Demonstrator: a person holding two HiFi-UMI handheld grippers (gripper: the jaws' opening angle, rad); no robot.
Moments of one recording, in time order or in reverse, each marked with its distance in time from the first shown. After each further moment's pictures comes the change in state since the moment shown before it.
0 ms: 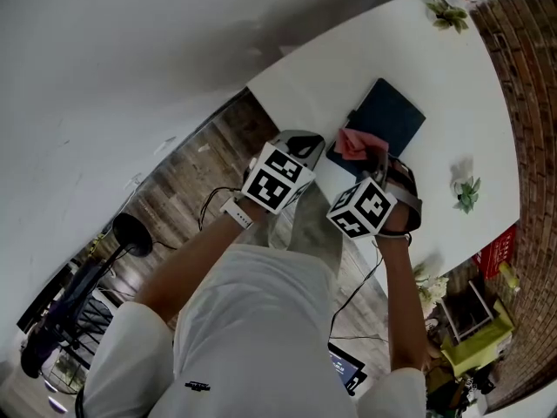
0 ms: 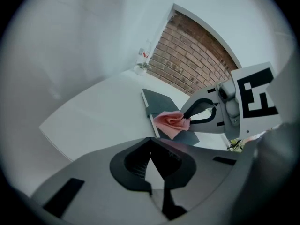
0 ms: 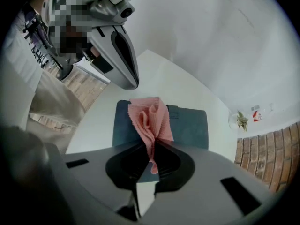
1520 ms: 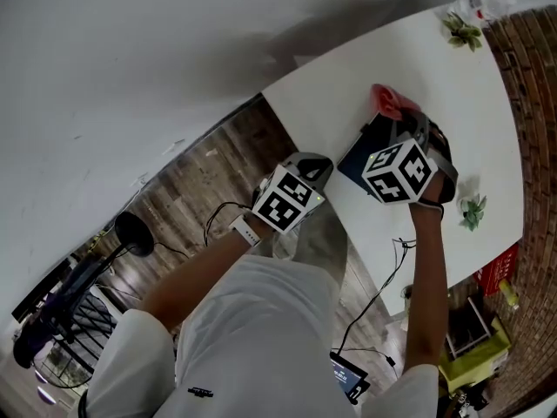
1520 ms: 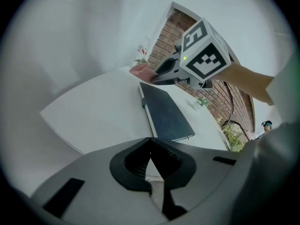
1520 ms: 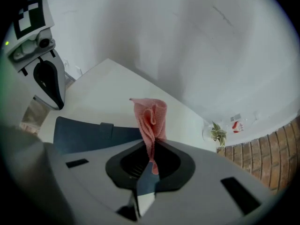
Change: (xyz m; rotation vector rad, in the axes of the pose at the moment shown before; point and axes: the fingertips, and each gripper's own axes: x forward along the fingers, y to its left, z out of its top) left arm -0.004 -0.014 -0.021 -0.007 0.024 -0.008; right arm 0.012 -0.120 0.033 0.046 -0.086 -0.173
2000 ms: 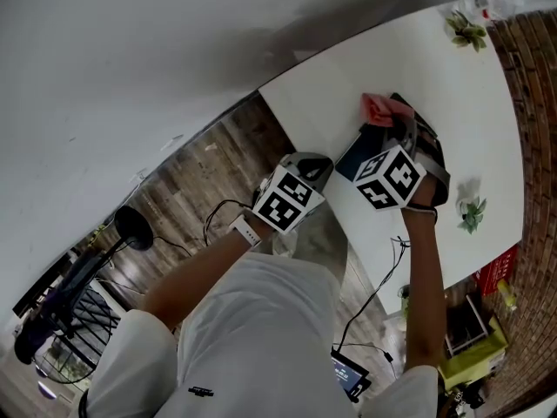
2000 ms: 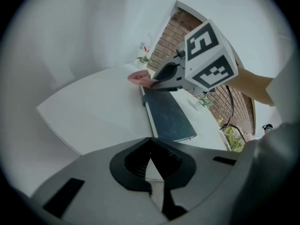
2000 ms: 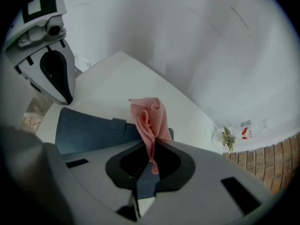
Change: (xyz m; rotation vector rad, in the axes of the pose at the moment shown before) left arm 0.009 0.000 -0.003 -0.033 0.011 0.004; right arm 0.011 0.026 -0.002 -0.093 0.013 0.048
